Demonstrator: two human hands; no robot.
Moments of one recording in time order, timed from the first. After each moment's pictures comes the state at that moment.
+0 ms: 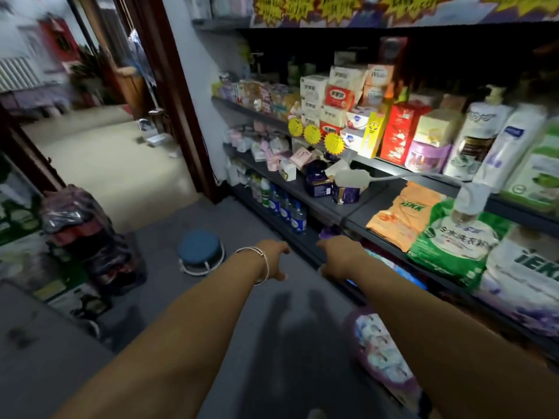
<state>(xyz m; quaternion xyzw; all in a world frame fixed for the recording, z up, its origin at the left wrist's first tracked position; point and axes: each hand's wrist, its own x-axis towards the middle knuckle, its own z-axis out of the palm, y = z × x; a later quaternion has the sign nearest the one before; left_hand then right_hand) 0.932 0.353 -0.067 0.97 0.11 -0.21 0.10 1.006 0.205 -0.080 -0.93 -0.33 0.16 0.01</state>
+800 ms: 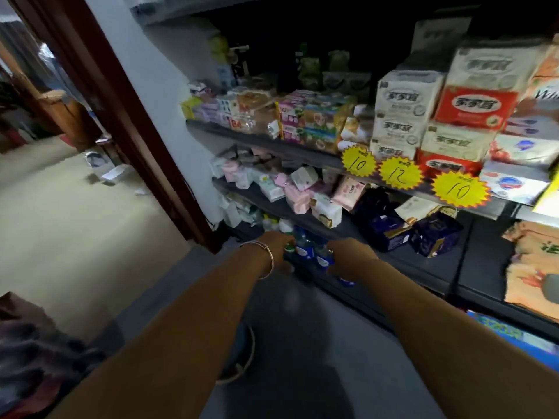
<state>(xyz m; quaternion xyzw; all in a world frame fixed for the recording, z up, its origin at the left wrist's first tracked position) 1.324 0.790 -0.091 0.97 0.02 -0.23 0.11 1.356 0.621 -0.123 -0.95 -0.21 0.22 0.08</state>
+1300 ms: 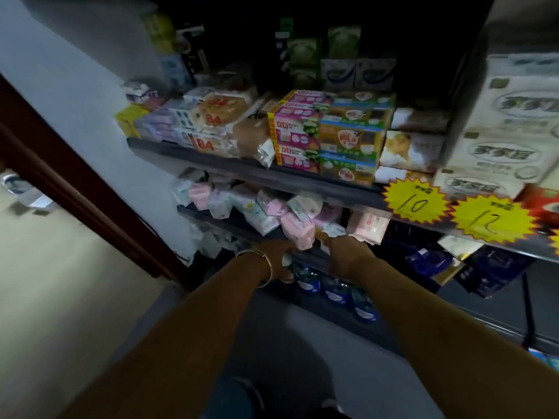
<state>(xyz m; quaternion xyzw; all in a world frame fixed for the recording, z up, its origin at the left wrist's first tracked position) 1.584 0.919 -0.164 0.96 -0.05 -0.26 0.12 1.593 0.751 -0.183 -0.97 -0.11 0.22 0.09</state>
